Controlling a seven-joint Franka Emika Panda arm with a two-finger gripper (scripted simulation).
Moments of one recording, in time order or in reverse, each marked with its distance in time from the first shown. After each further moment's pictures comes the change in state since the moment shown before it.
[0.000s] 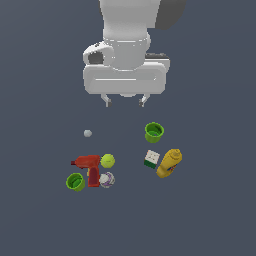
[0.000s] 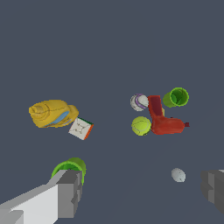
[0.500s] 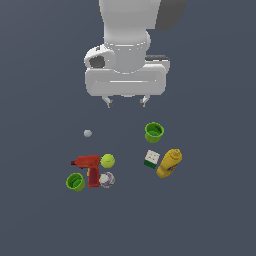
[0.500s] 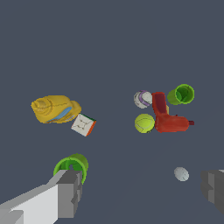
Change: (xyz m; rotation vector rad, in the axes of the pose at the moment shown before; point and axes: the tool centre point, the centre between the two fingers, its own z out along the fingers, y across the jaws) arm -0.004 -0.003 0.005 0.019 -0.022 -0.016
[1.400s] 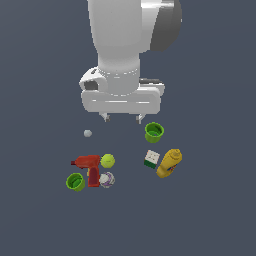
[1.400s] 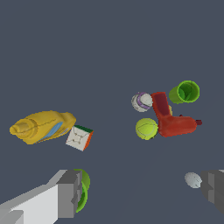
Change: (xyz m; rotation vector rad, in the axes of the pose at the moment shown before) arm 0.027 0.012 0.038 0.017 -0.018 0.111
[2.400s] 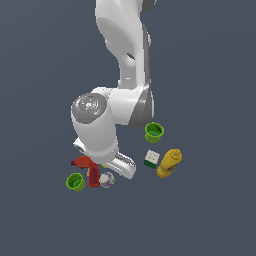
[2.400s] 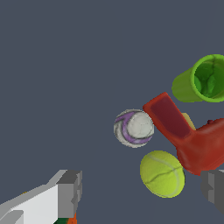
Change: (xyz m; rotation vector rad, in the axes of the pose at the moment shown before) arm 0.072 0.052 0.168 -0.018 -0.048 0.413
